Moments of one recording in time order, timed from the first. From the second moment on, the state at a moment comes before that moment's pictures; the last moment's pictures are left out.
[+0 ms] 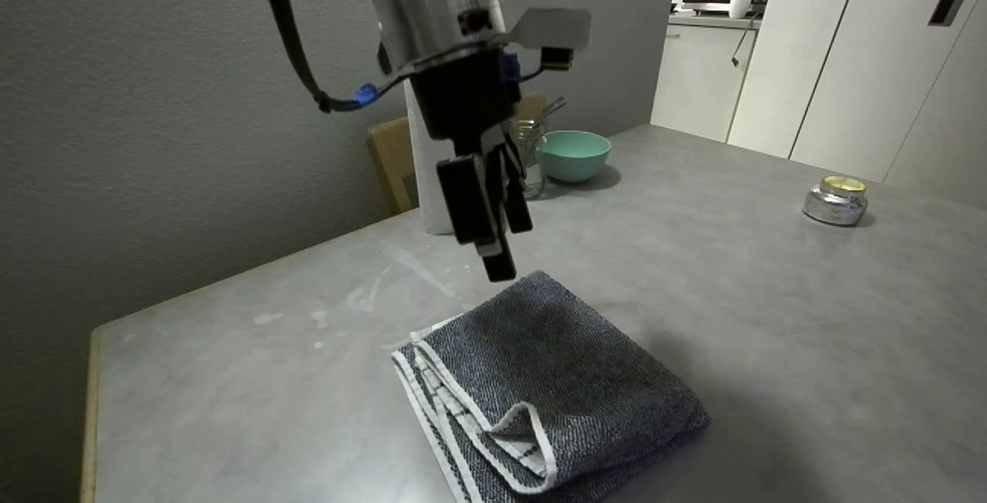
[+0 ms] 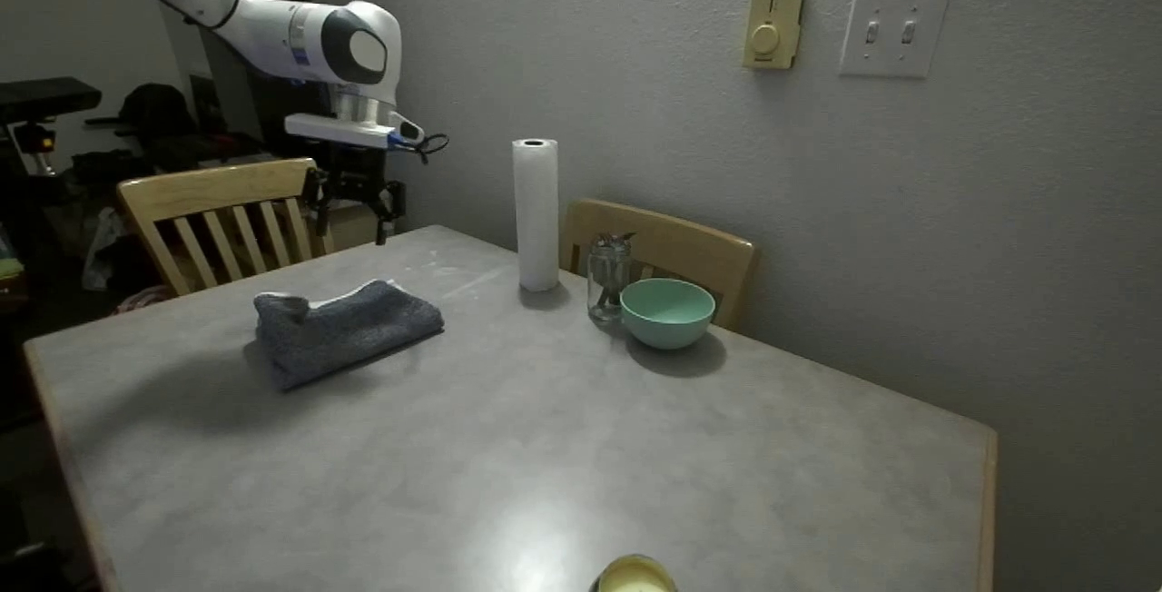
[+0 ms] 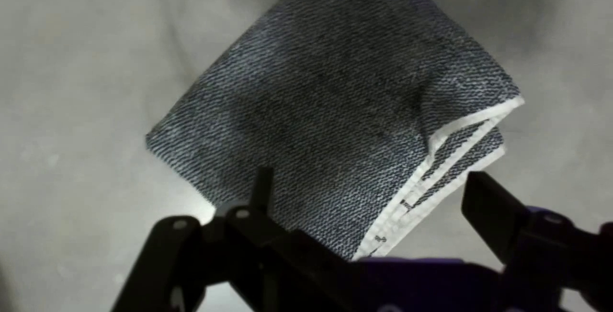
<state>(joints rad) 0.29 0.79 0.19 -1.25 -0.08 1.71 -0.23</state>
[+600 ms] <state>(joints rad) 0.37 0.76 0.19 -1.37 -0.01 1.84 0.21</state>
